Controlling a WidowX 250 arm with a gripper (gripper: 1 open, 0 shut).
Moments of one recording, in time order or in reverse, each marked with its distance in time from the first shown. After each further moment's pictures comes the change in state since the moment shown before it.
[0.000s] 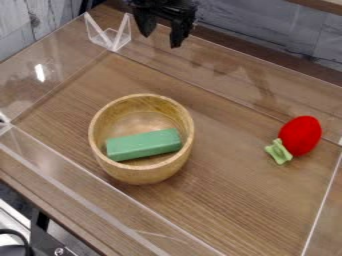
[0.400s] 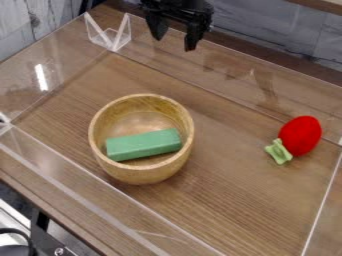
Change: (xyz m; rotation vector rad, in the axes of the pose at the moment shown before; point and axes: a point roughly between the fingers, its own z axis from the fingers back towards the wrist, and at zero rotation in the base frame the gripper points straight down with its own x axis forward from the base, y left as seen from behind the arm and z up) arm -0.003 -0.023 0.007 0.001 -0.033 0.026
